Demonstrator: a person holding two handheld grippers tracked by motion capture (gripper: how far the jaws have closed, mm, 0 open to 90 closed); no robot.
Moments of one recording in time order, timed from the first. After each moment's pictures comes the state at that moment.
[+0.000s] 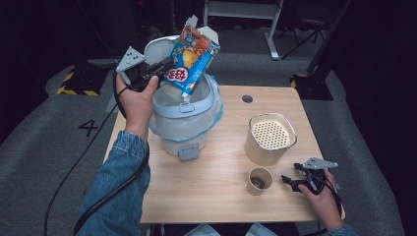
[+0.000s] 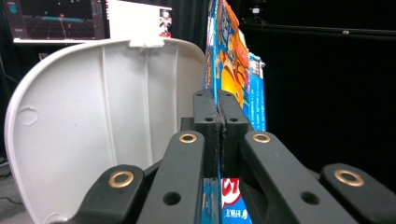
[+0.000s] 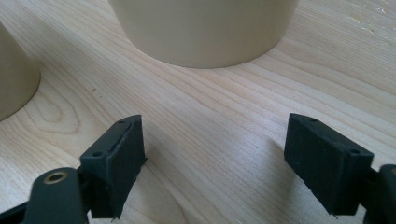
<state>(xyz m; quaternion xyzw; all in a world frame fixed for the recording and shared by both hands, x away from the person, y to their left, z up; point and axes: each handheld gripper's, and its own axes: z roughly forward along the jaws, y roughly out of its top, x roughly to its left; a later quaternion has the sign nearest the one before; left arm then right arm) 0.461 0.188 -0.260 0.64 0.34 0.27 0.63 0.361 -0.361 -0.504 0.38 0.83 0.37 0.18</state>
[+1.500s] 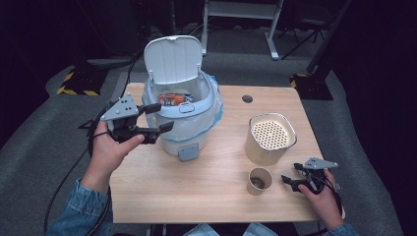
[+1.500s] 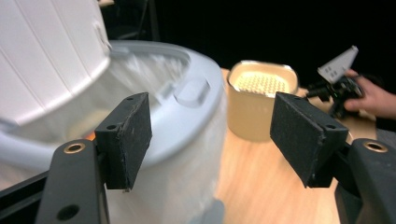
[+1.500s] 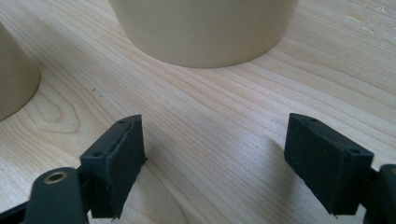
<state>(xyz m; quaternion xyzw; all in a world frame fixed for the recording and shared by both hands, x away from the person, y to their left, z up) 0.359 0.211 -0.297 0.78 0.24 0.18 0.55 0.361 -0.361 -0.504 0.38 0.83 0.37 0.17</state>
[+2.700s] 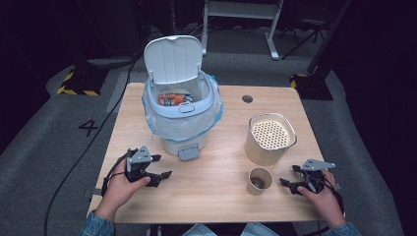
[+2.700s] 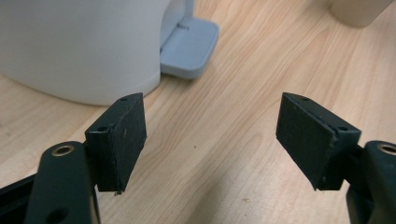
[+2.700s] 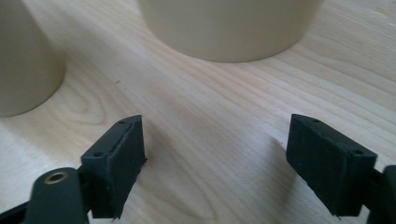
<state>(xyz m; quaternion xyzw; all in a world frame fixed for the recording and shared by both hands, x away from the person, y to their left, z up) 0.348 0.213 -0.467 0.85 0.31 0.10 0.42 0.355 -0.353 -0.501 0.37 0.84 0.36 0.16</state>
